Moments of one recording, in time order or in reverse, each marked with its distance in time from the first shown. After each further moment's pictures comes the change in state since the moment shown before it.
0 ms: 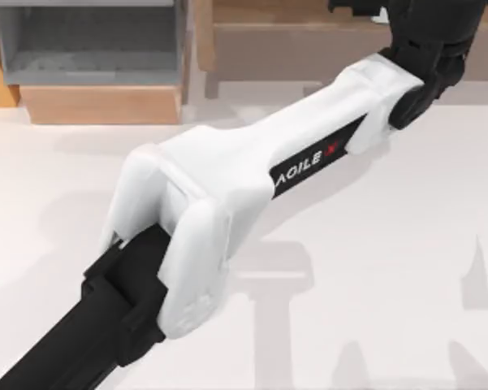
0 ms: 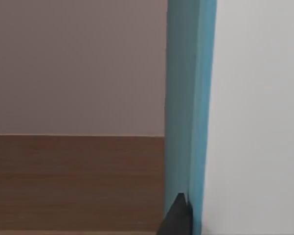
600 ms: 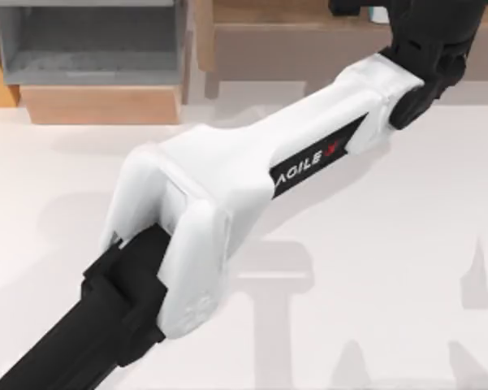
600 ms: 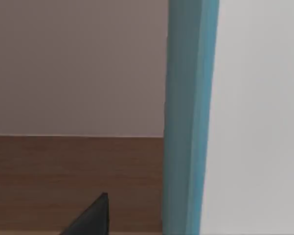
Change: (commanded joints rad) left arm 0.000 0.000 0.000 0.000 0.000 0.000; right arm 0.000 0.000 0.000 0.000 0.000 0.000
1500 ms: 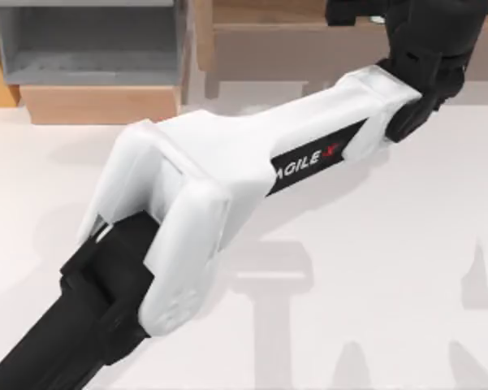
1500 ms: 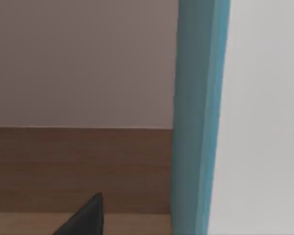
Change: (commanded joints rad) left arm -0.020 -0.127 -0.254 0.127 -0.022 0.003; right arm 0.000 0.000 0.000 0.000 0.000 0.000
